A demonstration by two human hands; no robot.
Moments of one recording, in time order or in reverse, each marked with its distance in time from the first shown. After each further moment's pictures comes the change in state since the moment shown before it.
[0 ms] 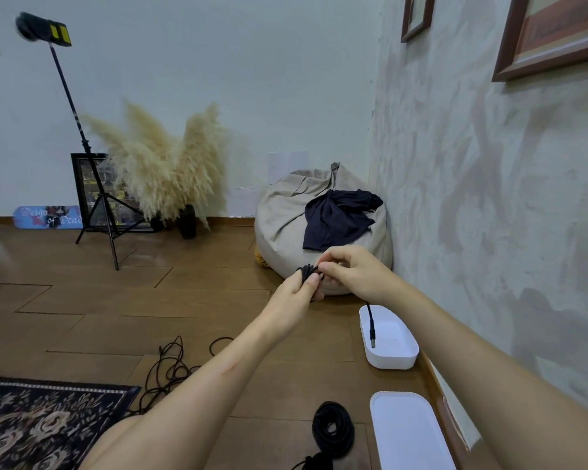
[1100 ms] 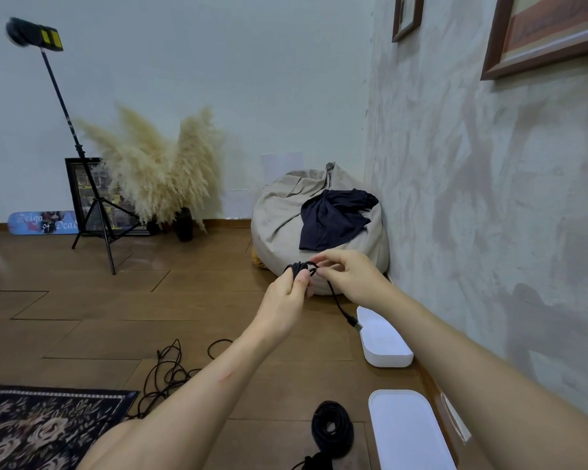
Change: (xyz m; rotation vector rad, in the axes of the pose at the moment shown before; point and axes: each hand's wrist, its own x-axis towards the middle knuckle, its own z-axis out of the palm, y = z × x) left_hand -0.010 0.011 0.002 0.132 0.159 0.046; right_hand -0.003 0.012 0.007 -0.094 0.112 0.088
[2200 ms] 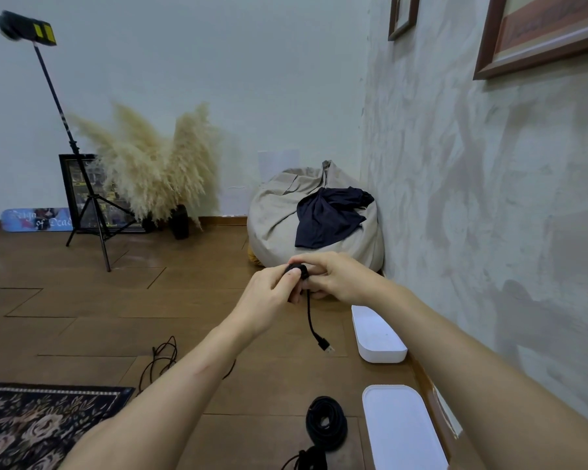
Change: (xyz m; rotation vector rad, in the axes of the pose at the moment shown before) left_hand -0.006 0.012 -0.028 0.058 -0.101 0.187; right_hand -0.004 -0.017 -0.005 -0.006 -0.304 -0.094
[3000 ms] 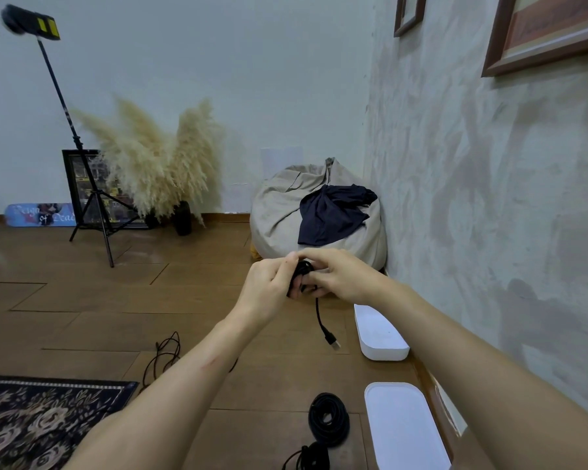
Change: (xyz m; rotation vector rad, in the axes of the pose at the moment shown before) left_hand 0.003 -0.001 -0.002 -0.046 0.112 0.031; right_hand -0.005 -0.018 0.006 0.055 0.014 -0.030
